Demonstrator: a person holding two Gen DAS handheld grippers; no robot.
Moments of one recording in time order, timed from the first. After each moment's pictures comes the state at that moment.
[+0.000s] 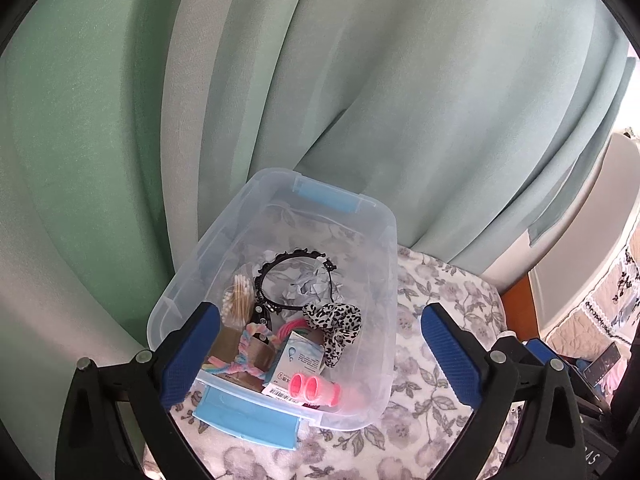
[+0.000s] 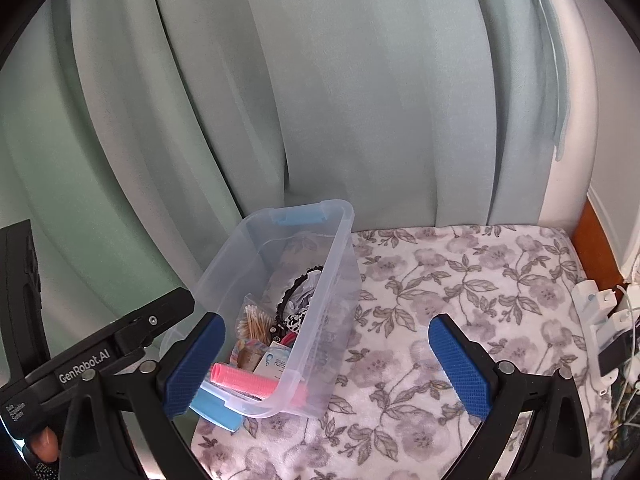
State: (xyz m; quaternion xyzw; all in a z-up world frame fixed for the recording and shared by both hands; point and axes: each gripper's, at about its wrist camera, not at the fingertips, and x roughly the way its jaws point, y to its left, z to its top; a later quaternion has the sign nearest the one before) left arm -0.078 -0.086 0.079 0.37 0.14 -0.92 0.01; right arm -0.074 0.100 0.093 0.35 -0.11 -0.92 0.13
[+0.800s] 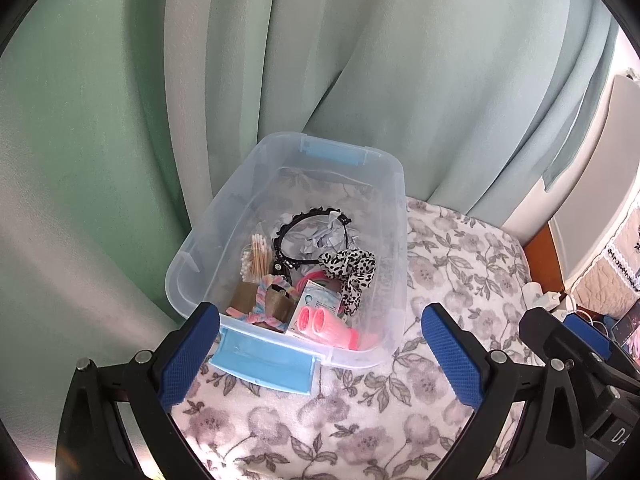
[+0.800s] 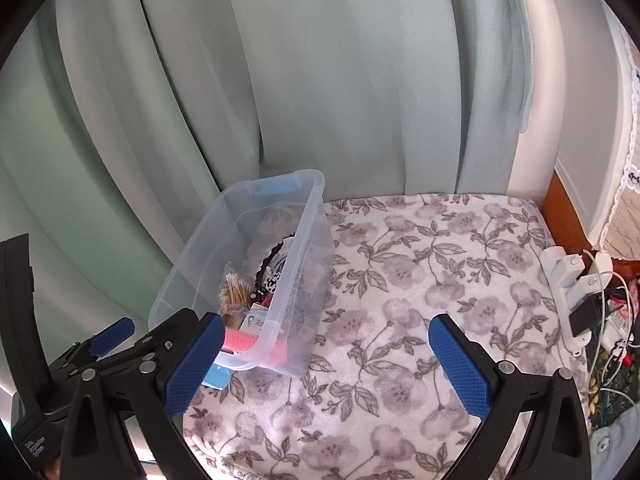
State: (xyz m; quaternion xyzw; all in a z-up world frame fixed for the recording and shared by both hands) left arm -0.052 -0.059 0.069 0.42 0.08 -0.90 0.04; right arm -0.046 0.108 0.096 0.40 -0.10 -0.91 0.09
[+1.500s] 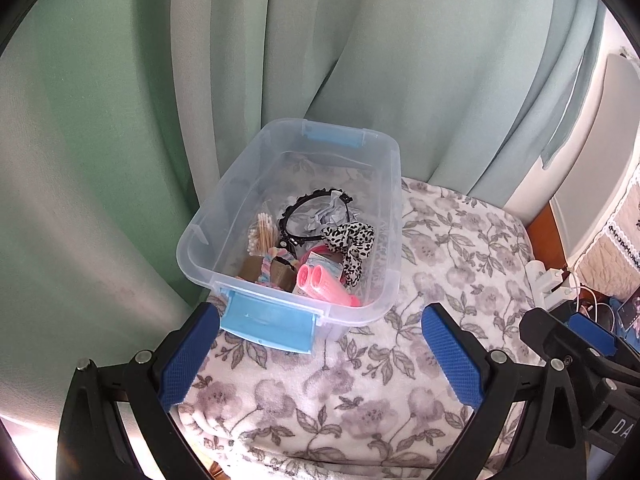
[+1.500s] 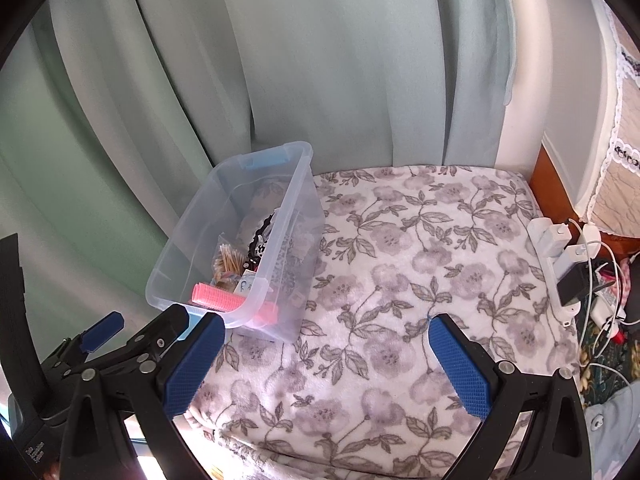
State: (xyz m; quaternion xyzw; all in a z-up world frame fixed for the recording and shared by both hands) left arm -0.024 -0.043 0.071 0.44 0.06 -0.90 0.05; right arm -0.030 0.117 0.096 0.44 -0.10 -0.89 0.08
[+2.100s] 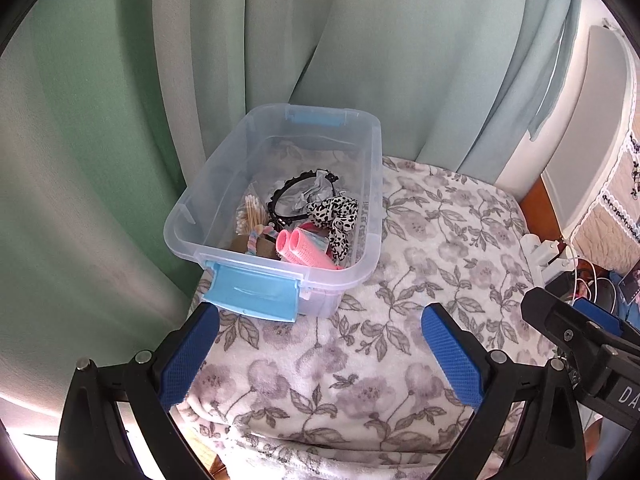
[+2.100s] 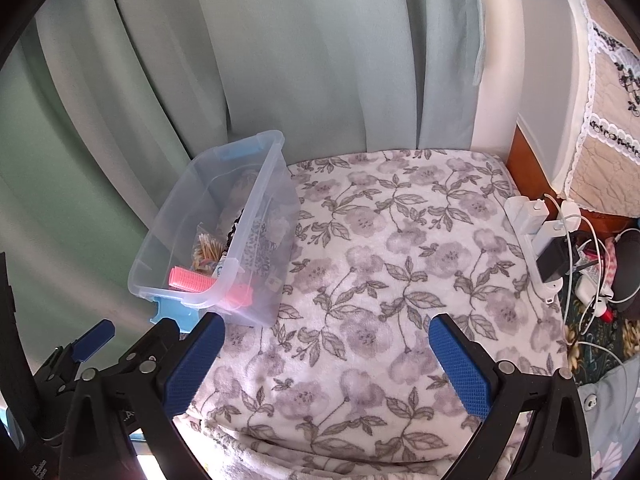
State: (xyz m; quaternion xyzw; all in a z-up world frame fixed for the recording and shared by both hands) left arm -0.010 -0.024 0.061 0.45 0.04 -0.89 0.04; right arm -0.015 0.136 0.087 0.46 -0.10 -0.88 0.05
